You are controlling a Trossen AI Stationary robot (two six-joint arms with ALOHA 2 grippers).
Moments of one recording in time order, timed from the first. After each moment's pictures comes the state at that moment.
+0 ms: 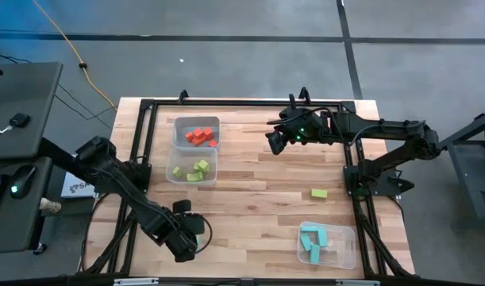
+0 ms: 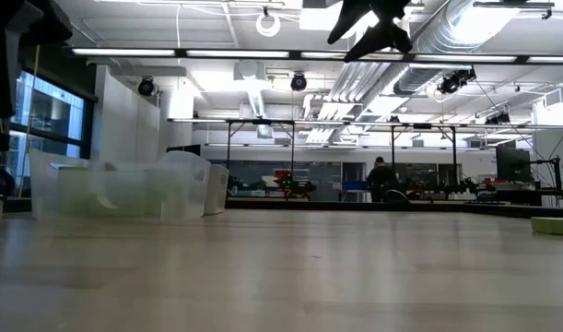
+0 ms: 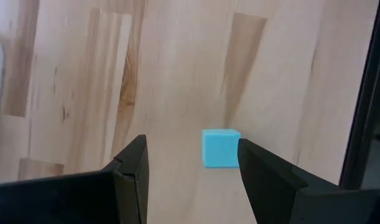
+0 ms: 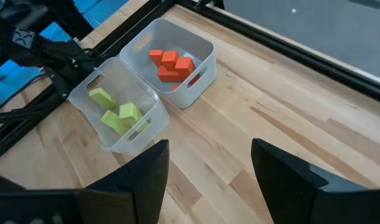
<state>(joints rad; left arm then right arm) -0.64 1.68 1.22 -0.90 -0.24 -0.90 -0.10 1.34 1.29 -0.65 0.28 0.62</state>
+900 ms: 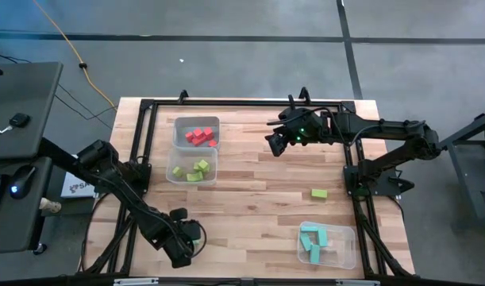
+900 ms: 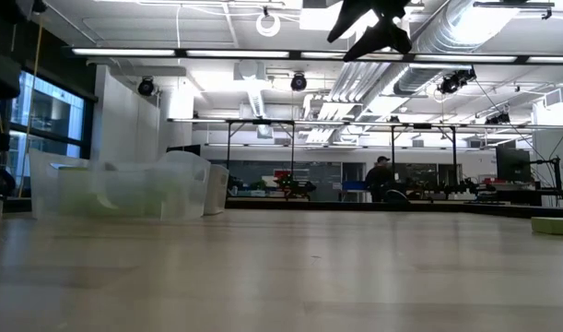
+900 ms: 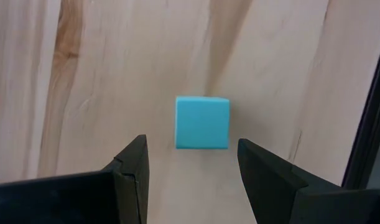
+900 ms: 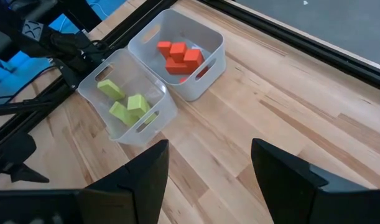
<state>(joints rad) -0.70 1.72 1.06 -0.69 -0.16 -1.01 -0.10 1.34 1.29 -0.66 0.23 0.62</state>
